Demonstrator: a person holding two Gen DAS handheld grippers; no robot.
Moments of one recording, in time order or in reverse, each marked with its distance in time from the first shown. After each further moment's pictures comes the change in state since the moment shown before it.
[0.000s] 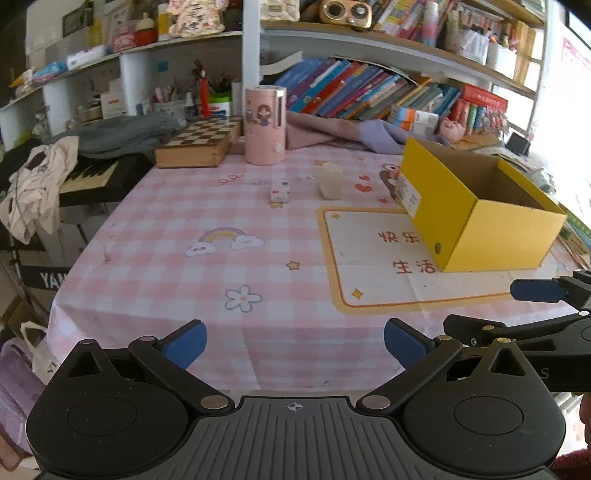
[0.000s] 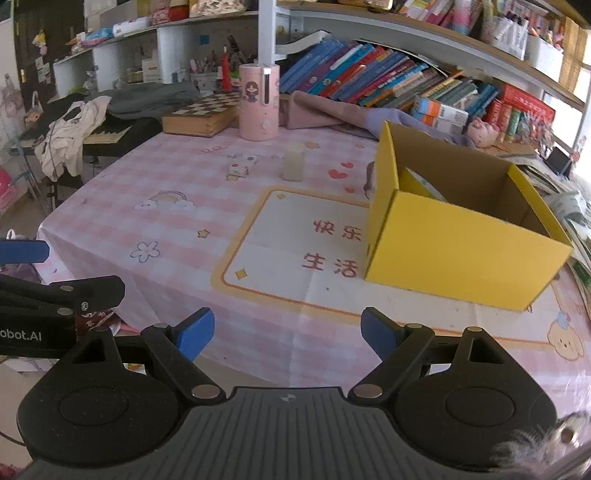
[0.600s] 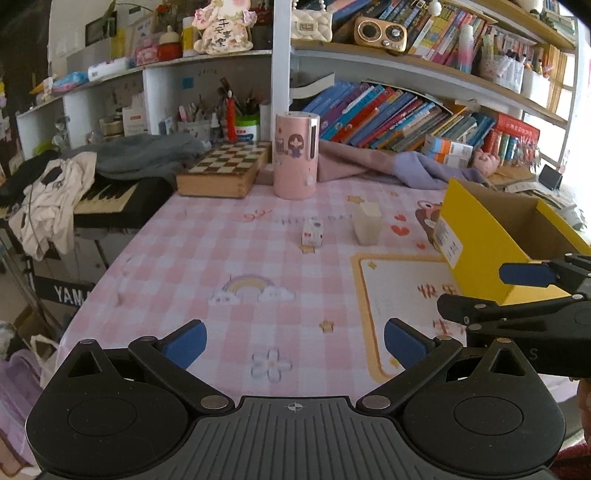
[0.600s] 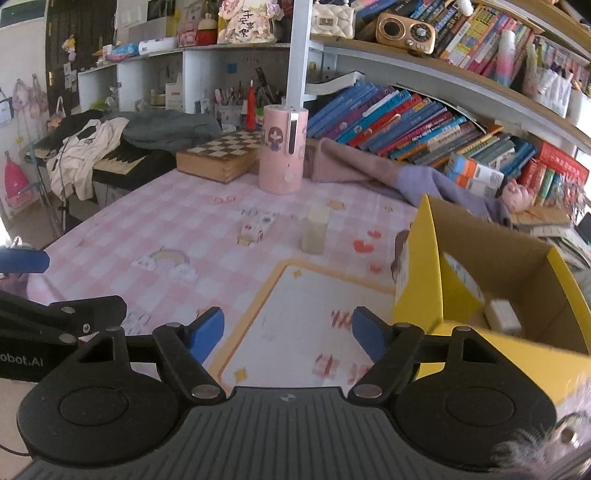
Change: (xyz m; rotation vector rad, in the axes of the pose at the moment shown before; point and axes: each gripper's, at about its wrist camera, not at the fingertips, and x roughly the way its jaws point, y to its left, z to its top) left arm 0.040 0.016 0.047 -0.031 -0.073 0.066; right arm 0.053 0.001 0.070 -0.094 -0.120 0.046
